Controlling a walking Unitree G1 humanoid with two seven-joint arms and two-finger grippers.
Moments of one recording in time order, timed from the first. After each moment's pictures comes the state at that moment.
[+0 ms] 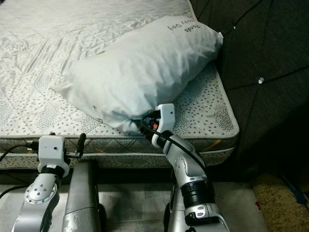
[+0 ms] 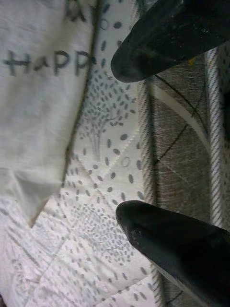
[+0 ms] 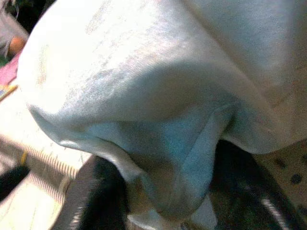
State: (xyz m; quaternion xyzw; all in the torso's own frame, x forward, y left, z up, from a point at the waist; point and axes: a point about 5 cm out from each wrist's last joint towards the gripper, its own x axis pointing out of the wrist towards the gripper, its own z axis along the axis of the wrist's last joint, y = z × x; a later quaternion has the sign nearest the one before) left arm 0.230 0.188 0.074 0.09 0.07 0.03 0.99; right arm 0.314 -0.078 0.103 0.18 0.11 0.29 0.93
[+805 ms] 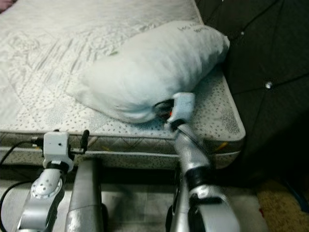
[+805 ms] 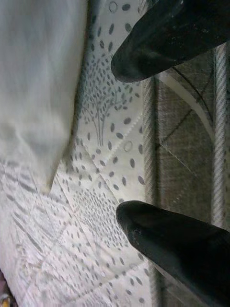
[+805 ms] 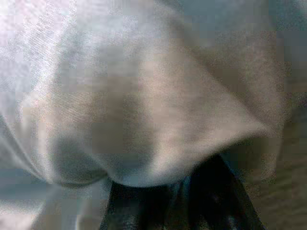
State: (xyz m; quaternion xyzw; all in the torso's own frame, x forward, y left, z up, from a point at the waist) left arm 0.241 0.182 0.076 0.09 0.06 0.03 0.99; right arm 0.356 -0.135 0.116 0.09 0.04 0.08 0.99
